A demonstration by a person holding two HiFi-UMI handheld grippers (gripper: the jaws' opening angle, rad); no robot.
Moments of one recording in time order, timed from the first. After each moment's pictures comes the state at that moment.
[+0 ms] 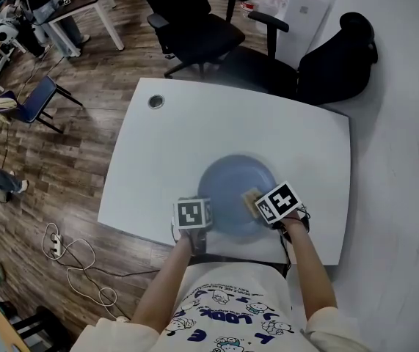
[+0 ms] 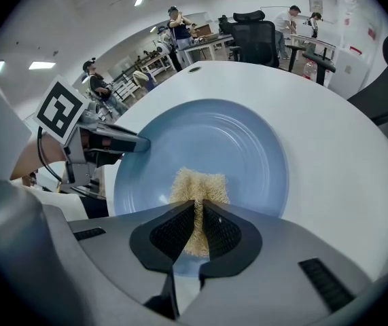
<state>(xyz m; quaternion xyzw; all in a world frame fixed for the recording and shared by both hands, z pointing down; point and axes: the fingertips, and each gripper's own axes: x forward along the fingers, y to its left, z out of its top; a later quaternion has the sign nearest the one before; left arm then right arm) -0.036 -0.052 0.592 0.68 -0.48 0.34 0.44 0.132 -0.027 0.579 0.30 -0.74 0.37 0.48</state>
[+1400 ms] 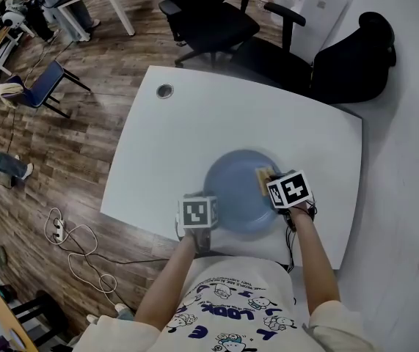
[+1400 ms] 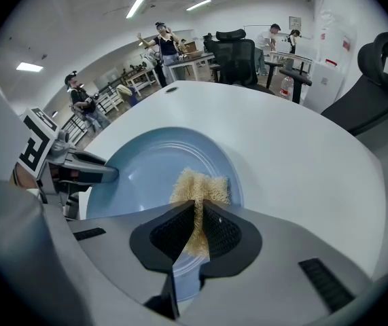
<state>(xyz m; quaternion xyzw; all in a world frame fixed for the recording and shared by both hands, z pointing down) -0.036 -0.055 0.593 0.68 -0.49 0.33 0.44 0.153 -0.091 0.577 0.39 -0.73 0.34 0.45</state>
